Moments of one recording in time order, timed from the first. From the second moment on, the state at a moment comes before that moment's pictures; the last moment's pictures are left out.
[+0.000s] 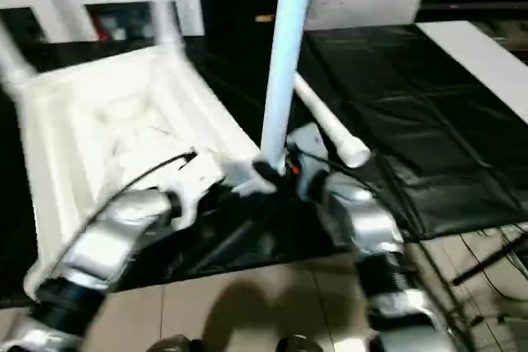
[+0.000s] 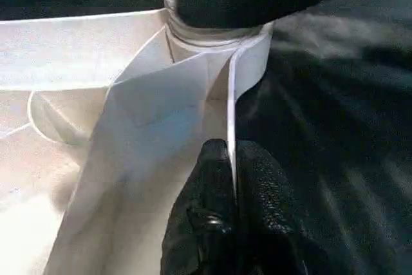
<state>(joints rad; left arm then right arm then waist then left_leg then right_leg) -0.37 0.16 -0.30 0.07 0.14 0.55 -0.62 -0.51 -0.15 0.08 0.46 0.15 0.29 0.54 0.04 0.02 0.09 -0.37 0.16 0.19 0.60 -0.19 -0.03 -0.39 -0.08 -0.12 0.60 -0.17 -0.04</state>
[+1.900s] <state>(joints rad) -0.44 0.48 -0.41 0.22 0.04 0.06 -1.12 -0.44 -0.49 0.21 0.38 0.19 0.10 1.24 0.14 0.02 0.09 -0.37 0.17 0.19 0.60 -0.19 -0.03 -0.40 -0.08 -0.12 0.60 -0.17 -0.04</state>
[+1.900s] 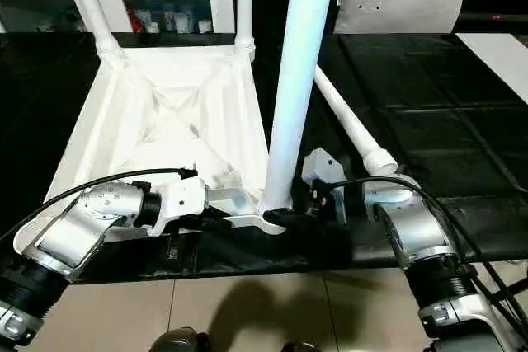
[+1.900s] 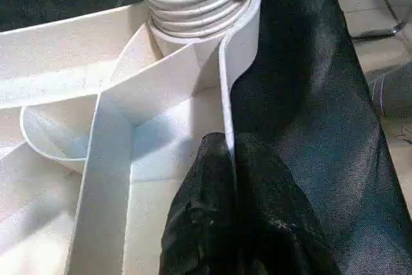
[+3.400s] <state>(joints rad) -0.46 0.18 -0.34 0.19 0.14 0.46 -0.65 -0.45 -0.21 0.01 0.43 0.19 0.20 0.68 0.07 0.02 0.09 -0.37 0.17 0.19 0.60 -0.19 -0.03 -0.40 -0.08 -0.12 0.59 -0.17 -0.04</state>
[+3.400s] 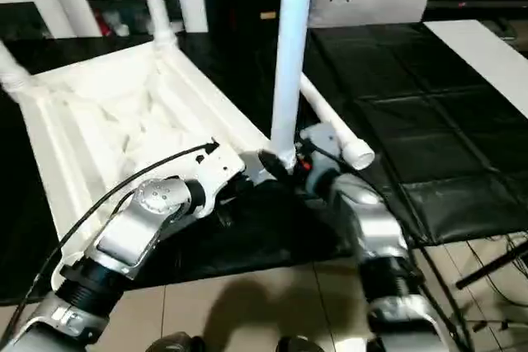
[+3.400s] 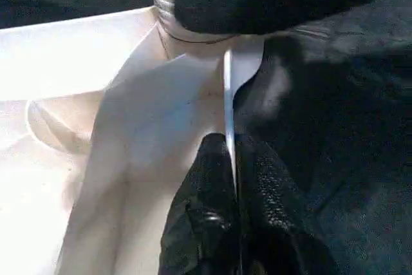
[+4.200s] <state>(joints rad) -0.47 0.45 -0.37 0.29 0.03 0.06 -1.09 -0.47 -0.48 0.14 0.45 0.18 0.00 1.24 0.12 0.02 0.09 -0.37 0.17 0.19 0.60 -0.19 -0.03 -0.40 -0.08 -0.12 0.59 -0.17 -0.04</state>
